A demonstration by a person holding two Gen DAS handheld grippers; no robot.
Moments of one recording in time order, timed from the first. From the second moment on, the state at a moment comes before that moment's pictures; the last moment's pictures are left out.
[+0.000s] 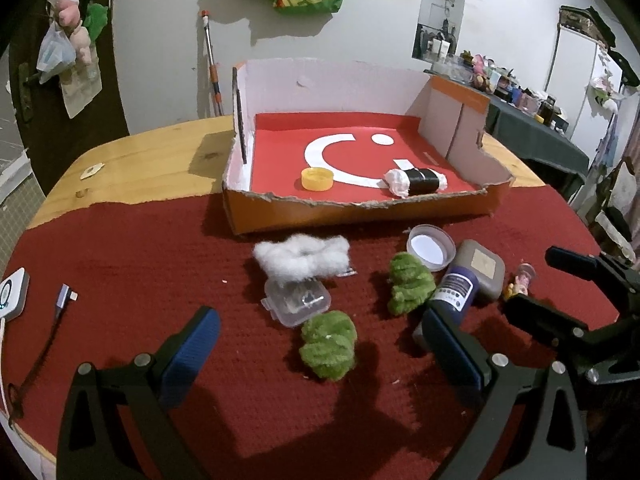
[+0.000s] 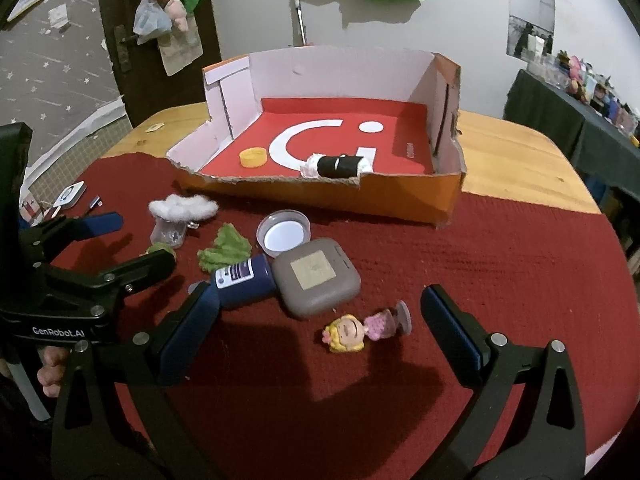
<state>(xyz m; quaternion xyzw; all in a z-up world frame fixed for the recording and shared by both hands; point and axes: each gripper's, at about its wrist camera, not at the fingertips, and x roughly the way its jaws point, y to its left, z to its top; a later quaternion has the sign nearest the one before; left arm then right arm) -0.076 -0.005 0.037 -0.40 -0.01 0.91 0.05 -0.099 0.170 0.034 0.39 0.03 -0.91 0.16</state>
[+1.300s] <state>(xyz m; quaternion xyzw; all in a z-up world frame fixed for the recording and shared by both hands) -0.078 -0.006 0.021 -0.43 -0.04 0.90 0.08 -0.097 0.176 0.010 0.40 0.05 -0.90 0.16</state>
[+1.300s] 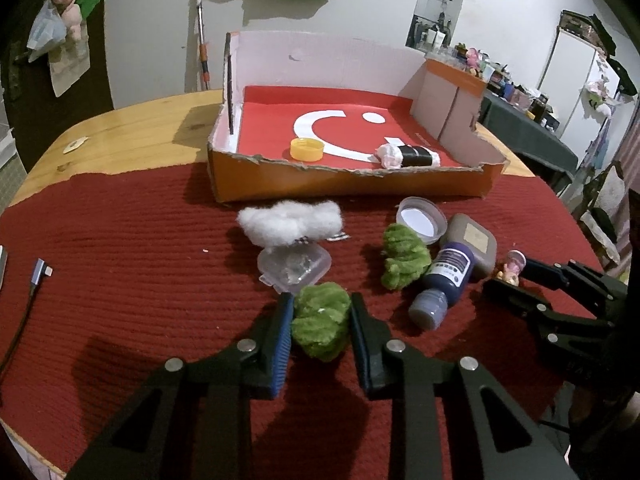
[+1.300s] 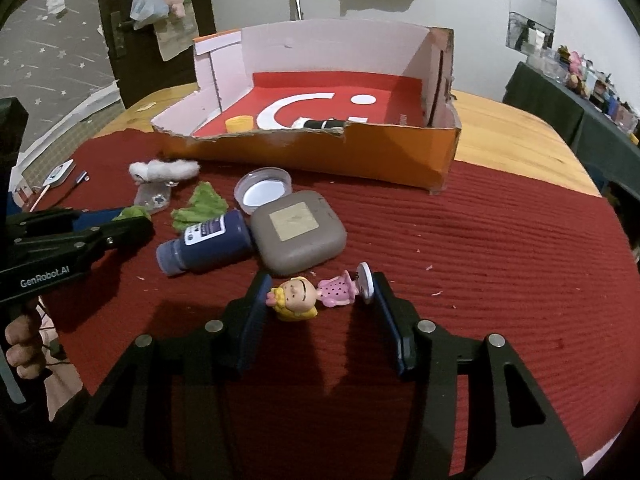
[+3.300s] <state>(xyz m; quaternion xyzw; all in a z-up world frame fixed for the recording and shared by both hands) -0.116 0.001 0.074 -0.39 -0.03 0.91 0.11 -0.135 0.152 0.068 0.36 0.04 -0.91 0.22</state>
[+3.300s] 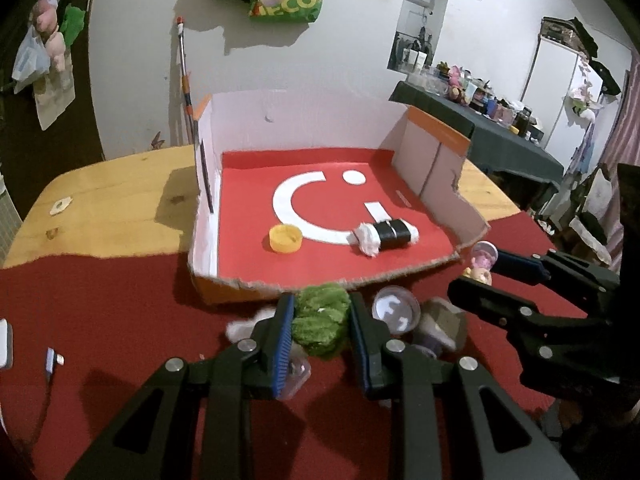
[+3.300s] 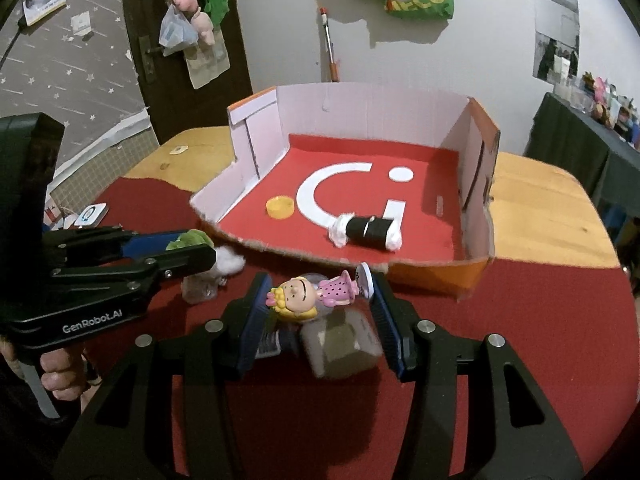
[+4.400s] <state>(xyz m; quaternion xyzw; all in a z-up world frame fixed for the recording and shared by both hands) -0.240 -0.009 0.065 -0.43 -0.02 0.90 0.08 -0.243 0.145 0.061 0.40 0.03 -0.89 0.20</state>
